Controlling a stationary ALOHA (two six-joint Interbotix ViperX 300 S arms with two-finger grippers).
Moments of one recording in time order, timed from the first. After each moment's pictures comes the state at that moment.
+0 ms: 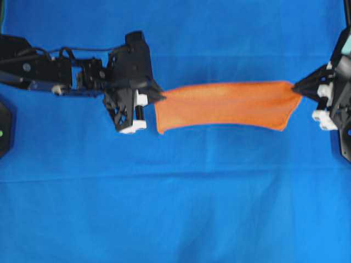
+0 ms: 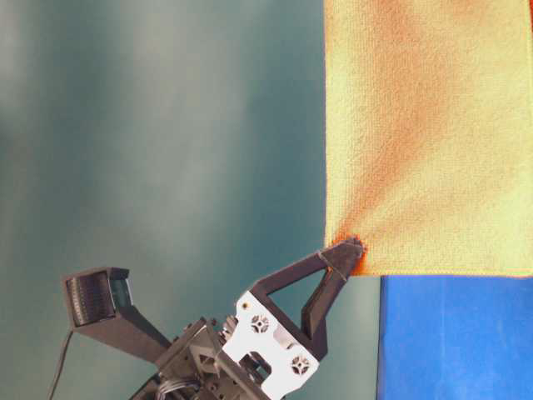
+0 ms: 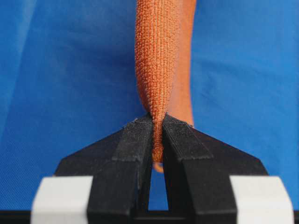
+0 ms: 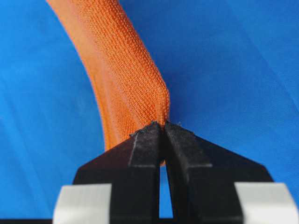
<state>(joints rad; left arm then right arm) 0.13 -0.07 0.63 -0.03 0.15 0.02 -0.18 -0.85 1.11 -0.23 0.54 0.47</state>
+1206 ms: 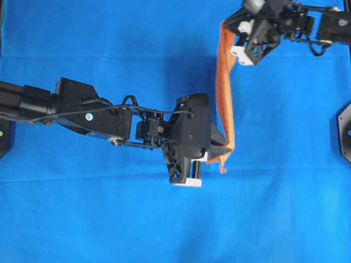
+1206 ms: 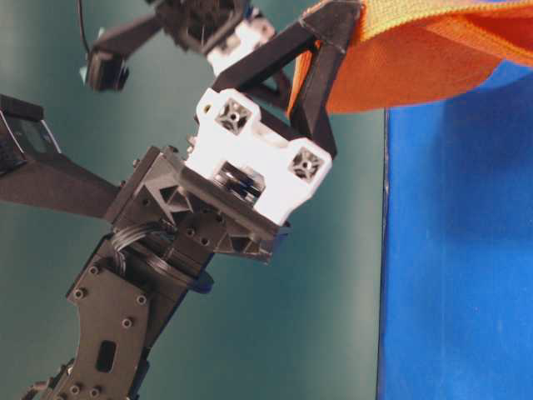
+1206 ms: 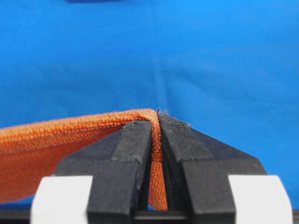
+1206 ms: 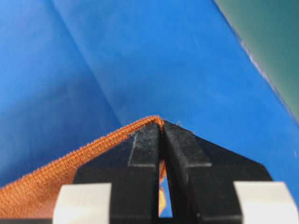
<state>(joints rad) -0.11 0.21 0.28 -0.03 -0.01 0.07 -0.48 -0.18 0.69 -0.48 0.17 0.47</state>
